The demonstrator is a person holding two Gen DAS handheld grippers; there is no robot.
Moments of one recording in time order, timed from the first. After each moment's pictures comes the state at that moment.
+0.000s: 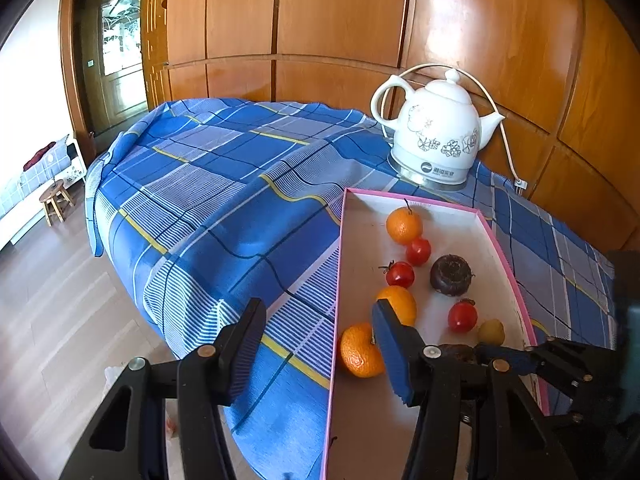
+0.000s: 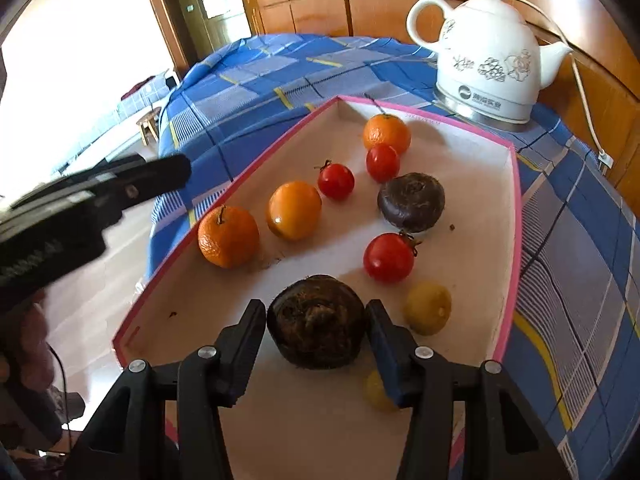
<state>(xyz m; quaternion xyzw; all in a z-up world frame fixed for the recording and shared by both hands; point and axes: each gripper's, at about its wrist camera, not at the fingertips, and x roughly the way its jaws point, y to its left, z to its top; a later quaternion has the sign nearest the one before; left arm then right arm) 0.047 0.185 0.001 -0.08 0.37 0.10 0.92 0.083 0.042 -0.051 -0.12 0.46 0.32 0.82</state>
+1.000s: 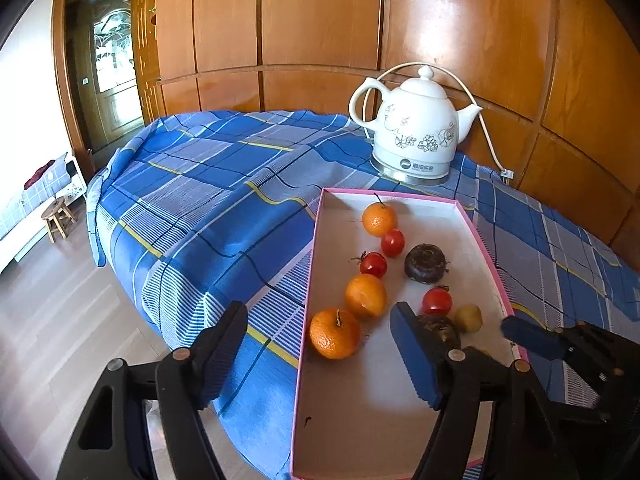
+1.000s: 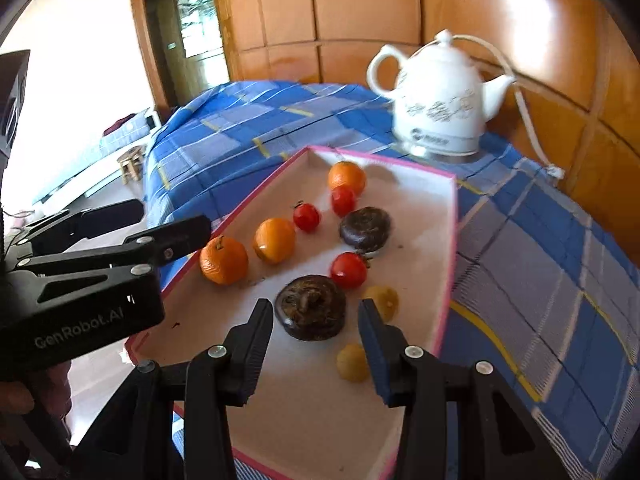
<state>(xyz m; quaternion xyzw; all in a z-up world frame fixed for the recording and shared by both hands) 0.031 0.154 0.009 -0.05 0.36 0.10 0.93 0.052 0.018 -0.024 -0.11 0.38 0.25 0.88</state>
